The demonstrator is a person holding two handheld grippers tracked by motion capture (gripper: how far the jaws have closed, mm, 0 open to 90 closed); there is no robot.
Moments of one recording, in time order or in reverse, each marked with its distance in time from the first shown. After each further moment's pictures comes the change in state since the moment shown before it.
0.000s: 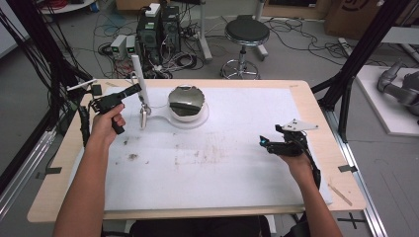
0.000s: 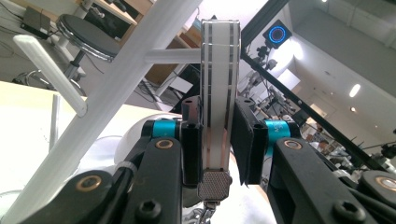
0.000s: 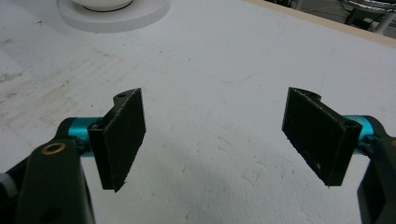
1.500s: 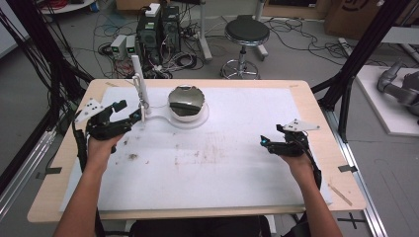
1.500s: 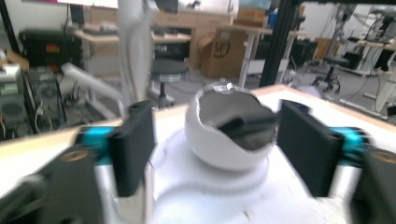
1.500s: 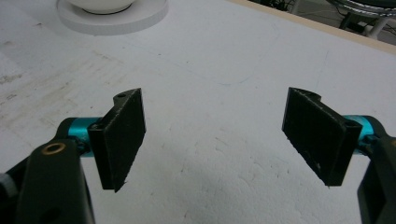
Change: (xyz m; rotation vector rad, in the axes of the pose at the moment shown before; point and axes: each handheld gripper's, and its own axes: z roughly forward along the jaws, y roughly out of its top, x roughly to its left) left arm -0.057 -0.057 -0.037 0.060 0.297 0.580; right arm 0.000 0.001 -0.004 -0.013 -0.012 -0.011
